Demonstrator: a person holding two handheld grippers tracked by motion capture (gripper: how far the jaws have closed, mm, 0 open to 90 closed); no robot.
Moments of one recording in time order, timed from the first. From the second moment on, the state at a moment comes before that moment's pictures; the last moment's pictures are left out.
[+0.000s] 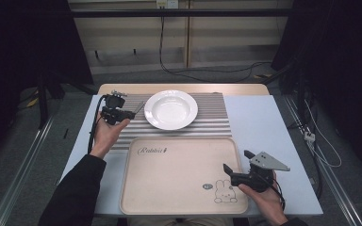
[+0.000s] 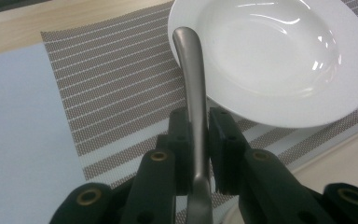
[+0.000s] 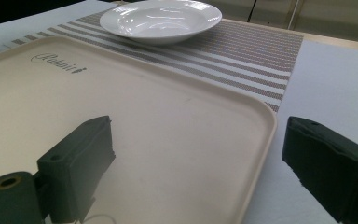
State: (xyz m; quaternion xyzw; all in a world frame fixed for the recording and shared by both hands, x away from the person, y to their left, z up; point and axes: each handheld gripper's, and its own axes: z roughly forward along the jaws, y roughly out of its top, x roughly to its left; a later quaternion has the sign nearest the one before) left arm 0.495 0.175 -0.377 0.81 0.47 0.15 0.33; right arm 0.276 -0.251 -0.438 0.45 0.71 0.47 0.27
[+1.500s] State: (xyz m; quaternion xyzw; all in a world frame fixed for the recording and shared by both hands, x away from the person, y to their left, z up) left arm 0.377 0.146 -0.397 0.85 0.41 0.12 0.33; right arm 0.275 -0.248 -0.437 0.44 0.71 0.47 0.28
